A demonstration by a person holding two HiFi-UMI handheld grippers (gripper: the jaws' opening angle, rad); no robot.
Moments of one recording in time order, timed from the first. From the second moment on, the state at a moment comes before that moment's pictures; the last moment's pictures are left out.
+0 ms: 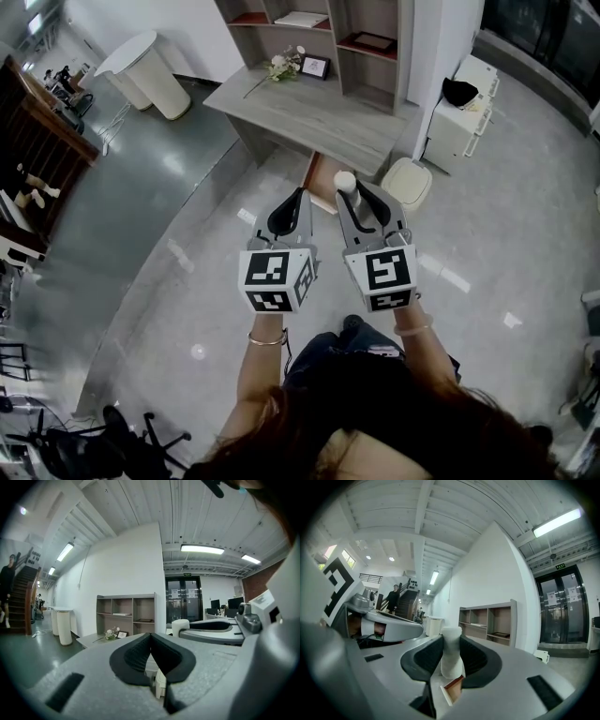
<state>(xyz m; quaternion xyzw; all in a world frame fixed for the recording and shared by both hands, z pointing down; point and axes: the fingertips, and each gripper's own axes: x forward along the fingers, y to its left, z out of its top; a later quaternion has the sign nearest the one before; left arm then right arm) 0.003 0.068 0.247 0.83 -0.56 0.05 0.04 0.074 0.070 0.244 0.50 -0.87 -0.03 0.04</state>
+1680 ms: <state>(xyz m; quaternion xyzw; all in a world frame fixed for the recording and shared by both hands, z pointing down) -0.106 -0.165 0.345 0.85 -0.51 0.07 0.09 -0.040 -0.148 0.363 0.52 -0.83 -0.05 0.22</state>
